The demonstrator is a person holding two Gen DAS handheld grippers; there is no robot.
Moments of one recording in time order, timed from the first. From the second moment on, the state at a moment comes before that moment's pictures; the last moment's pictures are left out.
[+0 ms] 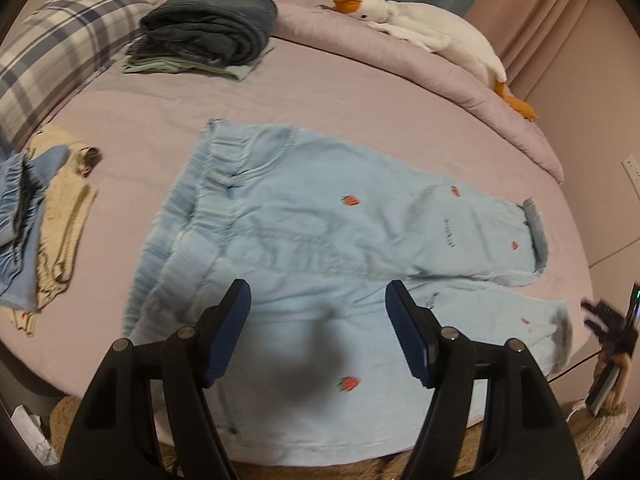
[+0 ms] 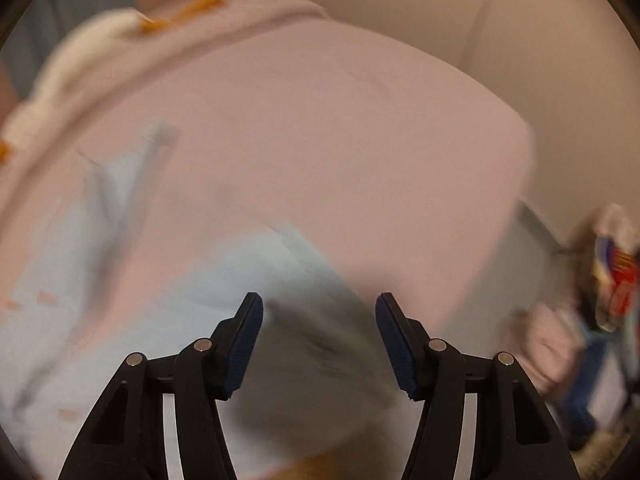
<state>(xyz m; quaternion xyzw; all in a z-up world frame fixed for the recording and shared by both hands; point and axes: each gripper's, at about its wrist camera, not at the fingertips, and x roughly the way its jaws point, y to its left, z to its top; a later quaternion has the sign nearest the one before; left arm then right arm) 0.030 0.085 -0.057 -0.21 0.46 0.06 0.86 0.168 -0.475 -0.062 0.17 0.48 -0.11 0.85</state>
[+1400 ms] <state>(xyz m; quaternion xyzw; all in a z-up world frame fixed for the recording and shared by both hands) 0.123 0.084 -0.050 -0.22 0.45 0.08 0.86 0.213 -0.444 -0.034 0.24 0.45 -0.12 0.85</state>
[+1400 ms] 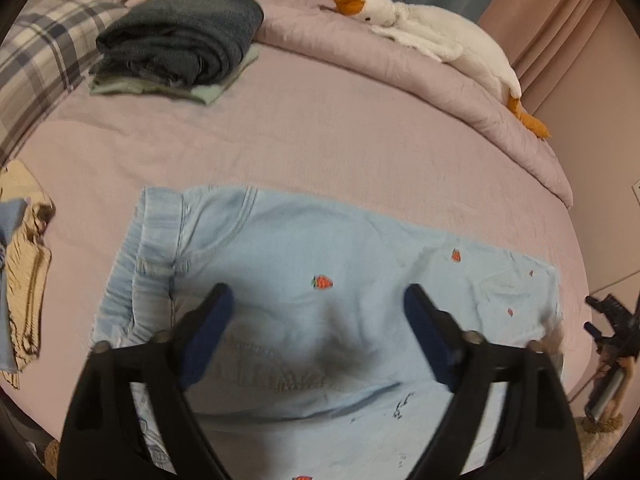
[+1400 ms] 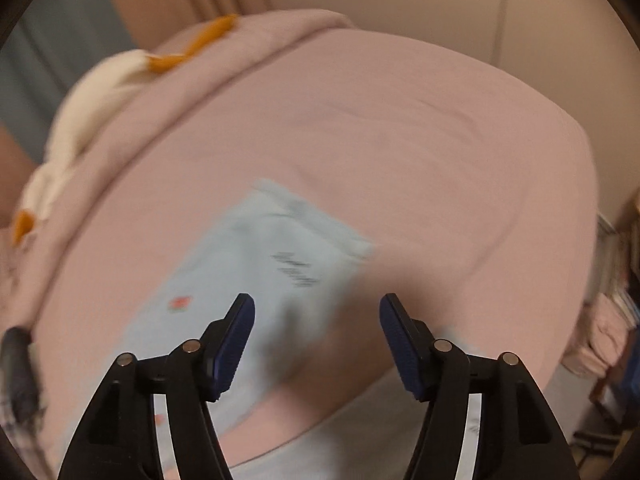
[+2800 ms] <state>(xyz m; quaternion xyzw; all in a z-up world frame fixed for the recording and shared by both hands) 0.241 0.106 -0.123 -0.35 0.57 0.14 0.73 0.133 -0.385 0.007 0.30 0.40 0.04 0.87</state>
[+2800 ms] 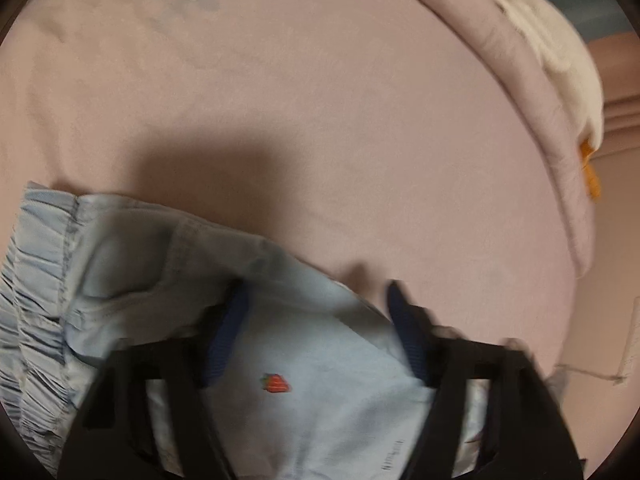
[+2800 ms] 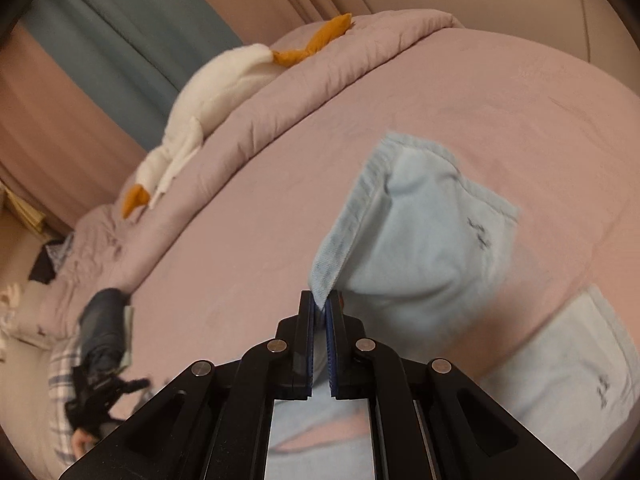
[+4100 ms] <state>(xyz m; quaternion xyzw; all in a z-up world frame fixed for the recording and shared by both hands) -0.043 0.062 -0.105 -0.35 0.49 0.04 0.80 0.109 -0.390 -0.064 0.17 0.49 -0.08 0.85</state>
